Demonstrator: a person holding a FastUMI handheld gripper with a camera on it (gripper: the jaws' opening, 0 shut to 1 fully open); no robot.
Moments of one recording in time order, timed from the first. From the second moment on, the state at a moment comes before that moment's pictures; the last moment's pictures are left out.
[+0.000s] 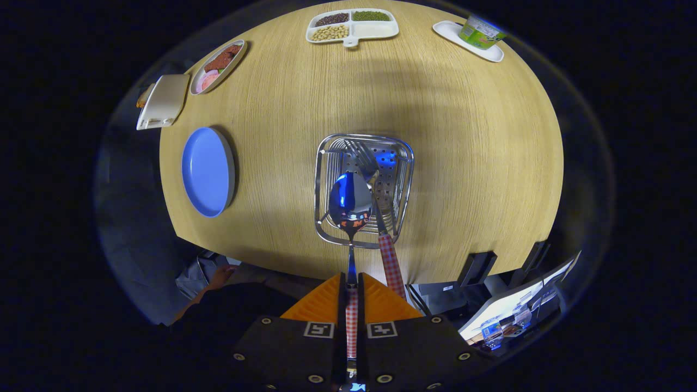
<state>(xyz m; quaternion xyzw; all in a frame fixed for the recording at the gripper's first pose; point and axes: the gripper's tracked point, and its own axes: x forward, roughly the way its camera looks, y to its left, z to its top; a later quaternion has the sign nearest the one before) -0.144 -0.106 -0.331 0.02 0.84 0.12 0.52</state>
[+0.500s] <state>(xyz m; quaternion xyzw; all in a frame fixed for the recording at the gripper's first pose) -0.103 -0.103 -0.320 0.04 0.82 0.14 0.56</state>
